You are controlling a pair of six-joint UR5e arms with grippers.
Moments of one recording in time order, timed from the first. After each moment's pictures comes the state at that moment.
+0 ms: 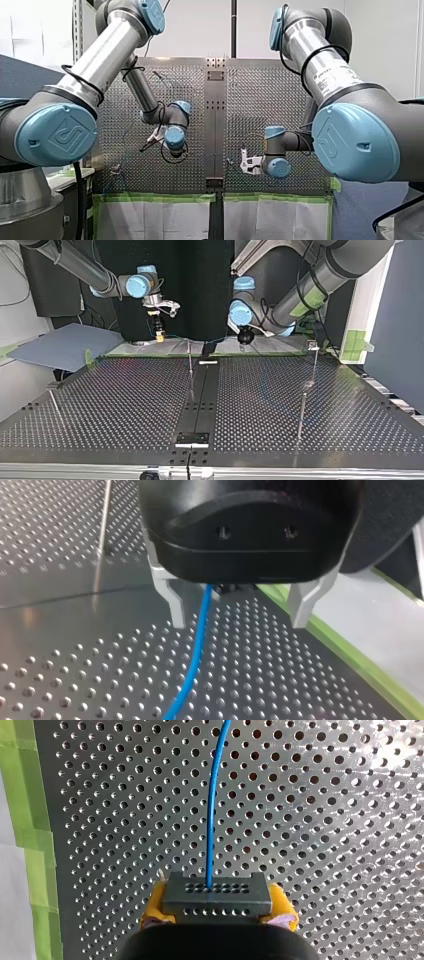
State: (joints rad) left arm -0.40 -2.21 -1.79 -2.68 -2.01 -1.07; right arm 2.00 -0.76 1.85 -0.96 1.53 1.54
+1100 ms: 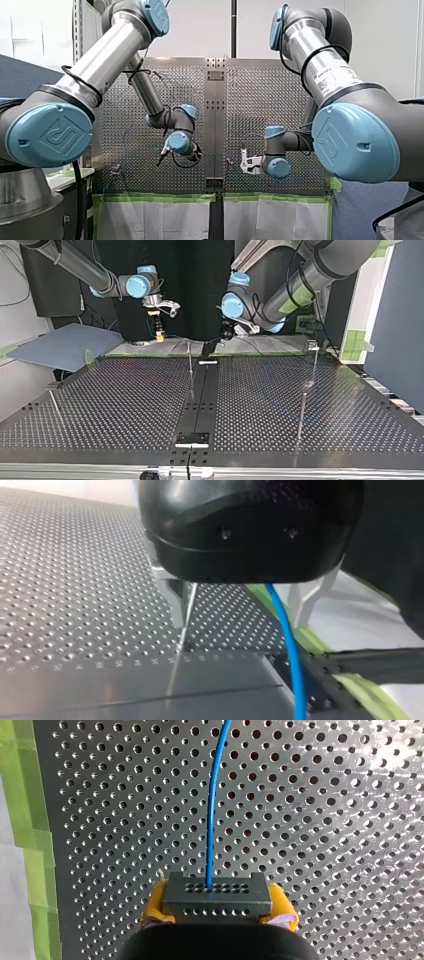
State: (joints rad) left arm -0.47 -2.24 -1.79 -2.58 -1.80 -1.35; right arm 2.00 -0.77 1.85 -0.96 1.53 1.53
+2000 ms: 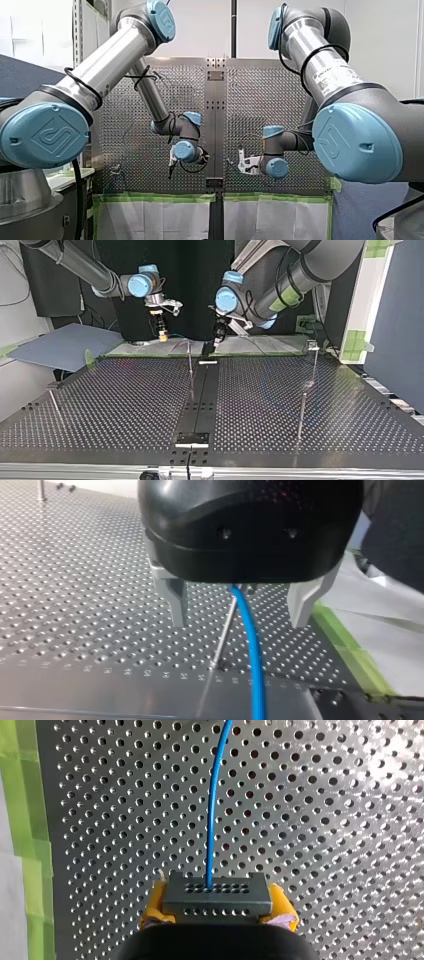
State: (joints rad) left arm -0.51 -2.30 -1.78 -2.45 -1.82 -1.58; right arm 2.02 -0.77 1.85 -0.96 1.52 1.51
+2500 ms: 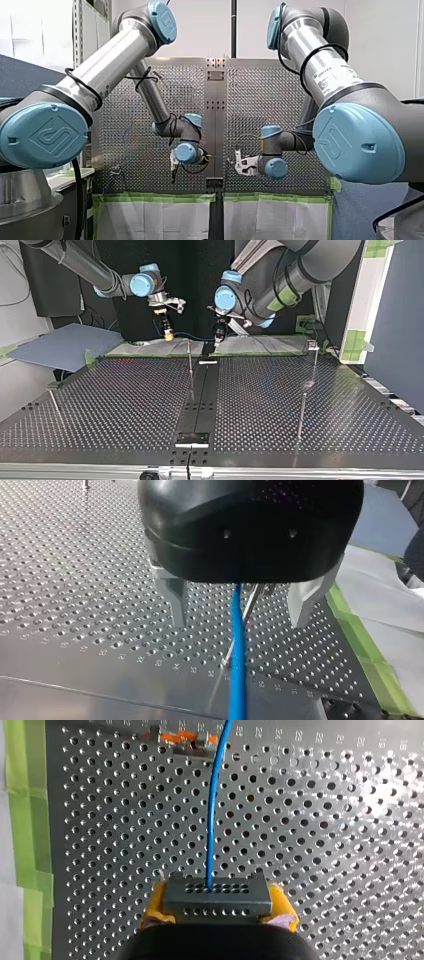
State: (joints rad) left arm -0.52 -2.32 -1.78 -2.42 -1.85 -1.72; right arm 2.04 -0.77 1.85 -0.96 1.45 1.48
